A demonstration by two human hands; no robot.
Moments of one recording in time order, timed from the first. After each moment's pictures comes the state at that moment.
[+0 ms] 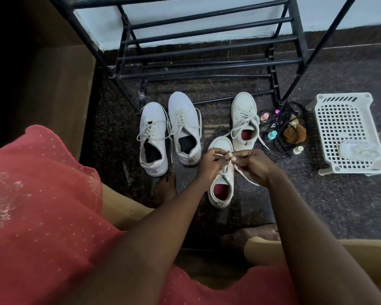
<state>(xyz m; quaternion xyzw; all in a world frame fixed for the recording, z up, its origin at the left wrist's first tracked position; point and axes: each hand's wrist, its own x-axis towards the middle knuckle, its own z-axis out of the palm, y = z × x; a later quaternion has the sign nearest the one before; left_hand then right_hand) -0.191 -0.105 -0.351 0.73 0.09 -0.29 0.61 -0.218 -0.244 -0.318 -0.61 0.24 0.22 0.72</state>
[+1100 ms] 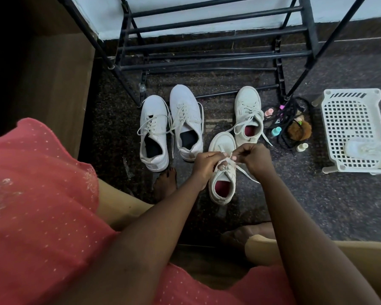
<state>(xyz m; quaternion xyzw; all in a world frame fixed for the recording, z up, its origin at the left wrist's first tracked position) -0.192 -0.092 -0.362 0.63 0.19 -0.31 0.69 -0.214 -0.233 -0.327 -0.79 0.24 0.13 0.55</state>
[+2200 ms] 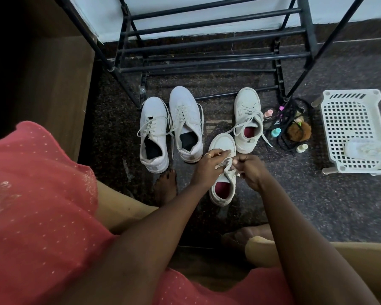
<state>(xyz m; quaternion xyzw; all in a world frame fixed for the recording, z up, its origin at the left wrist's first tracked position) -0.198 -0.084 -0.370 0.87 -0.17 -0.18 0.42 -0.223 -0.224 -0.343 -0.63 0.31 0.21 0.68</state>
